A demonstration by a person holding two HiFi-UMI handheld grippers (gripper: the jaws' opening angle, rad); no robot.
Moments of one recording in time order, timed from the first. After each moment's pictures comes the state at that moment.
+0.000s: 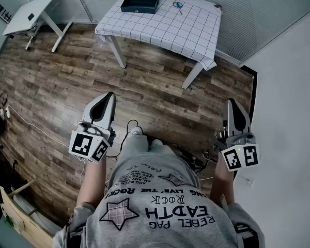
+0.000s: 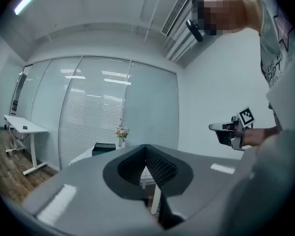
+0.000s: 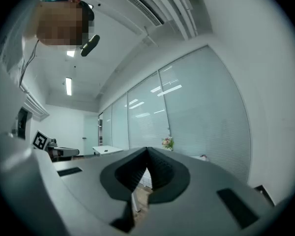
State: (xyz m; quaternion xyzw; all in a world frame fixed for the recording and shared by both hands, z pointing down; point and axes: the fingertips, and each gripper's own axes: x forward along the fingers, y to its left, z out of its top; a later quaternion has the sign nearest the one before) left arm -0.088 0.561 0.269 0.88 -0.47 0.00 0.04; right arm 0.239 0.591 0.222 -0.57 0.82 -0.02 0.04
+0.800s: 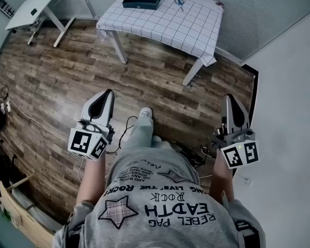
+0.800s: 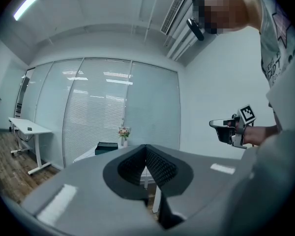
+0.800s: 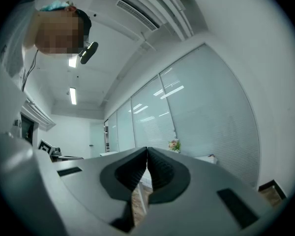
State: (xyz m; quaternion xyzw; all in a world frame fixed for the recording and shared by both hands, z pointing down) left arm -0.083 0.582 0.272 0.87 -0.49 0.01 0.04; right arm 0.238 0.605 0.214 -0.54 0.84 -0.03 0.08
